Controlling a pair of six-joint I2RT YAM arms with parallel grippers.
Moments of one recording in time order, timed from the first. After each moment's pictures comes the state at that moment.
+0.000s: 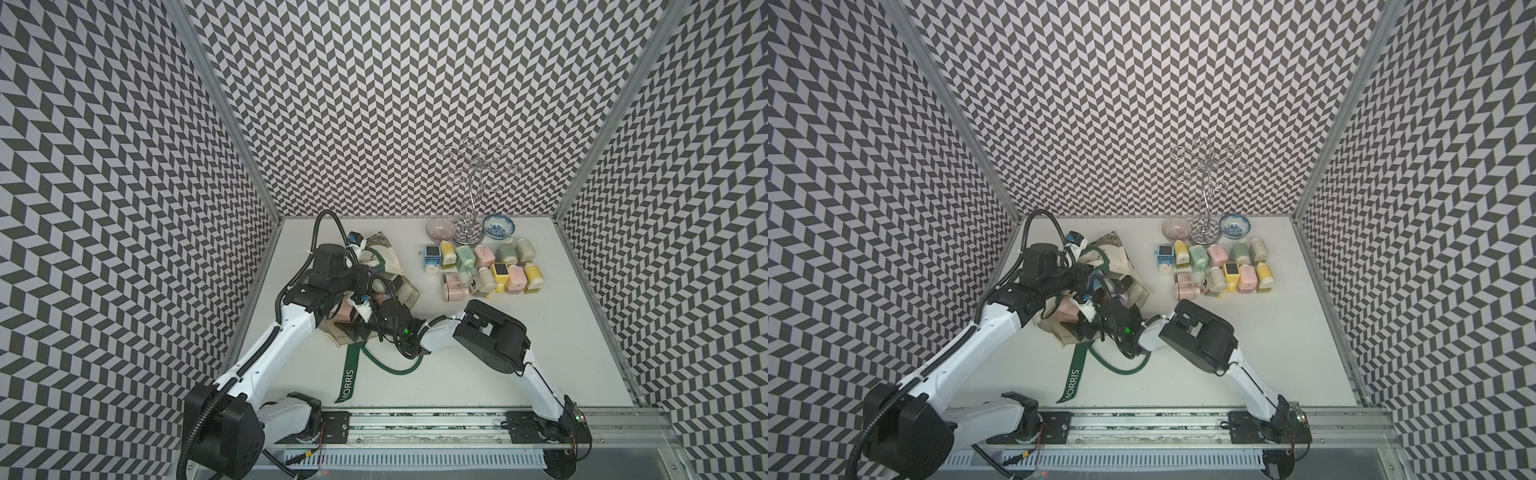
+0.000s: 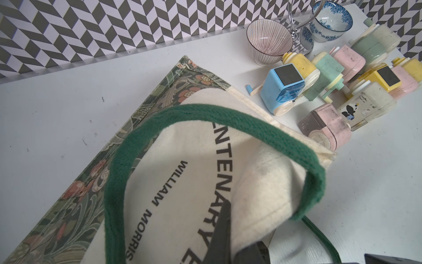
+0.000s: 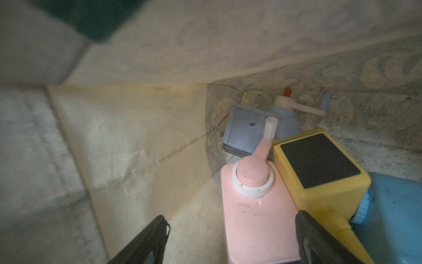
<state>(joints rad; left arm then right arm) -0.32 1.19 0.94 -0.33 0.13 -0.15 1.04 2.29 1.28 0.86 -0.12 0.06</state>
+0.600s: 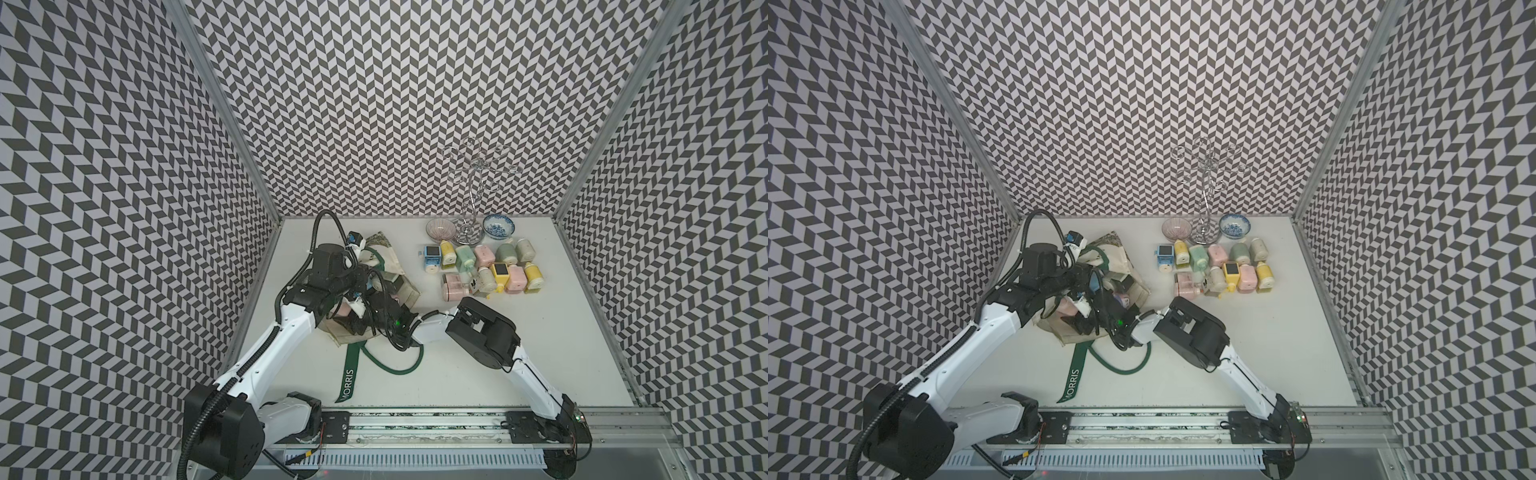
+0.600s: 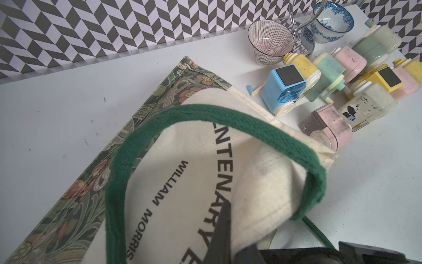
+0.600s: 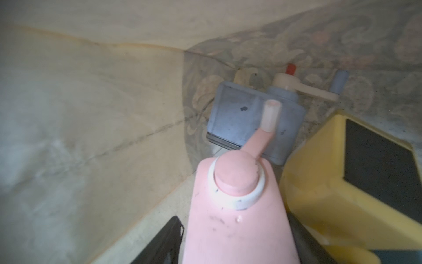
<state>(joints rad) -0.31 1.19 0.94 -0.33 0.13 -0.15 1.02 2.38 1.41 0.72 -0.22 0.01</state>
